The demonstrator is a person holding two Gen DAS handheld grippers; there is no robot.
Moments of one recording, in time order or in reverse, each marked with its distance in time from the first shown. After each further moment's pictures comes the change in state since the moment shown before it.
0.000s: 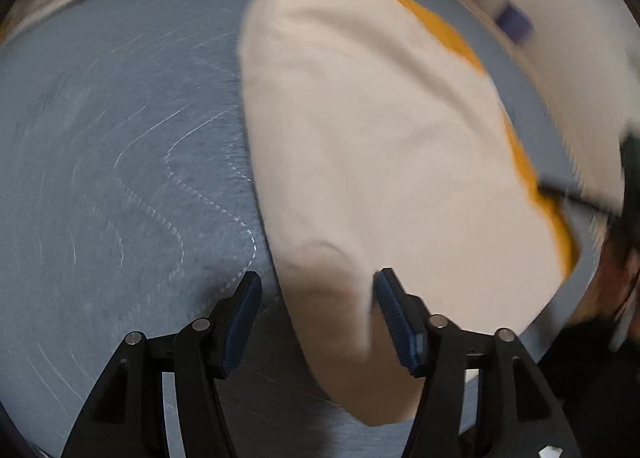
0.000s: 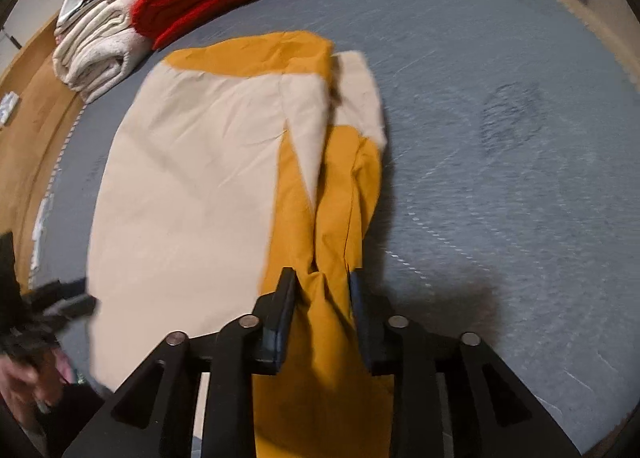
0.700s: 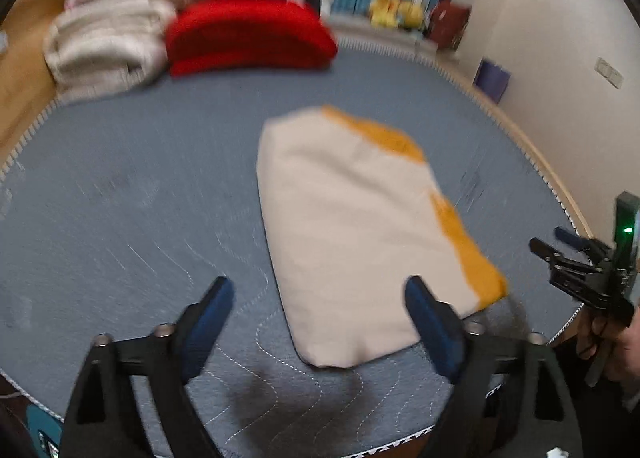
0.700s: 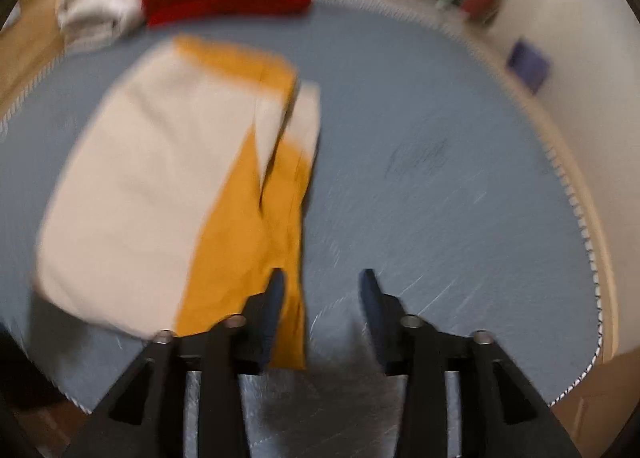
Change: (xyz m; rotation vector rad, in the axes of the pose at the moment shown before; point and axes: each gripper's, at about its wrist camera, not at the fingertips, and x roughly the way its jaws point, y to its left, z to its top) left arm -0.150 -0.078 -0.067 0.124 -0.358 0.139; right arm -0.121 0.025 -0.083 -0.178 -0.296 -0.325
